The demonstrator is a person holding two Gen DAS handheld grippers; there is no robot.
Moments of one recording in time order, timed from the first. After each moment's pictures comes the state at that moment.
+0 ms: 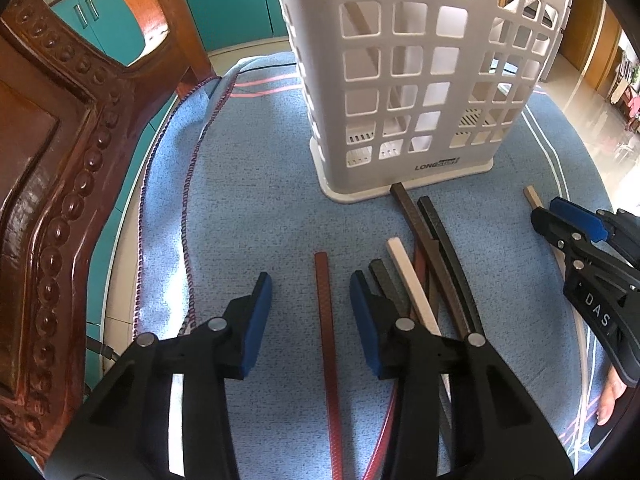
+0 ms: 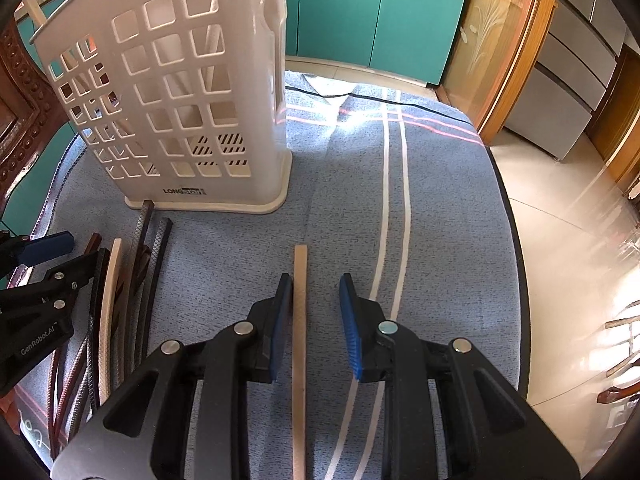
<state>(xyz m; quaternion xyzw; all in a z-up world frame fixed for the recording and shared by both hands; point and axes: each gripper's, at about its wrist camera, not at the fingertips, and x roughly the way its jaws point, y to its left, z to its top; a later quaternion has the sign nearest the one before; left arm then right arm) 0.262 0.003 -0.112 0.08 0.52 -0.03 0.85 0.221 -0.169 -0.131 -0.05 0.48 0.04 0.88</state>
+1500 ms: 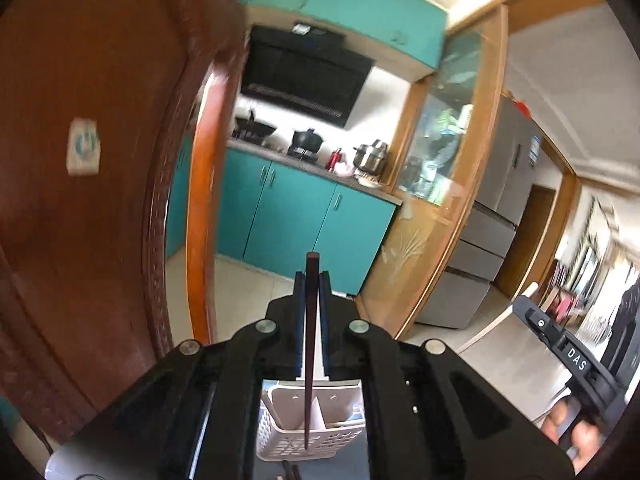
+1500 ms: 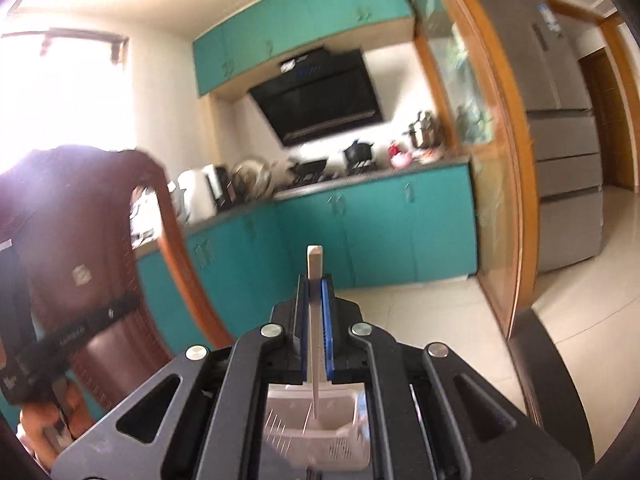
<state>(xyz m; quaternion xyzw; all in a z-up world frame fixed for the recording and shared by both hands) 0.214 0.068 0.172 -0.17 0.14 -0.09 0.97 0.166 -0.205 0.175 0.11 0.10 0.12 0.98</state>
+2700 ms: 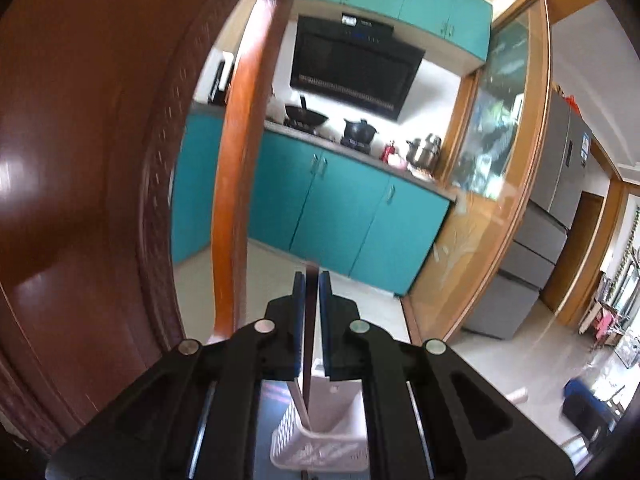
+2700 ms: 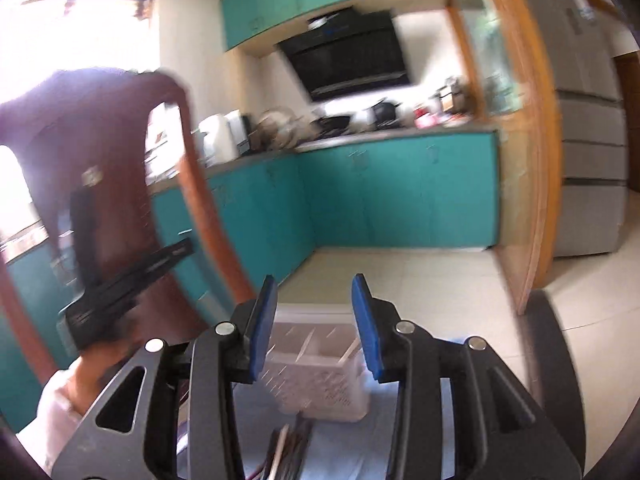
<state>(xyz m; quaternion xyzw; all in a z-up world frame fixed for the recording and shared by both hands) 0.252 0.043 0.098 -0.16 0.15 0.01 0.98 0.152 -0.201 0.083 0.06 0.18 0.21 0.96</state>
